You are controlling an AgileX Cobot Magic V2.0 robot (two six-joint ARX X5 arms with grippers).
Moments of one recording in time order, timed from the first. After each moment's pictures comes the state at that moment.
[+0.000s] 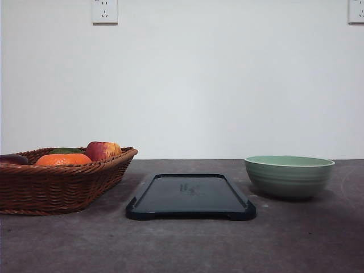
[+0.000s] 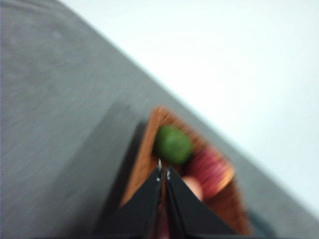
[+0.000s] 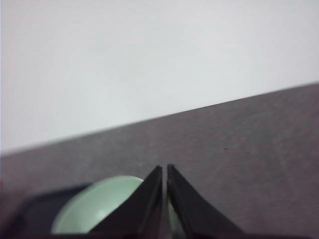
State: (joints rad) left_arx 0.03 0.00 0.03 -0.01 0.01 -0.71; right_arx 0.01 0.00 0.02 0.11 -0.06 0.39
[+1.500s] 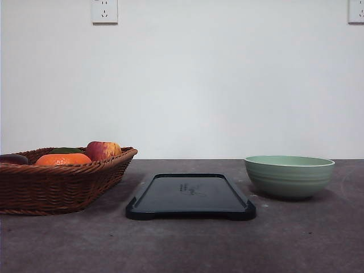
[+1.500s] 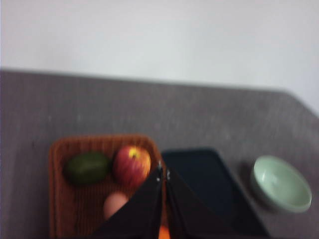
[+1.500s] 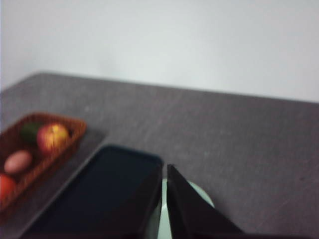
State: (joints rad) left_arx 0.02 0.77 0.94 -0.48 0.43 -0.13; right_arx 0.04 0.72 0.78 -0.30 -0.42 0.02
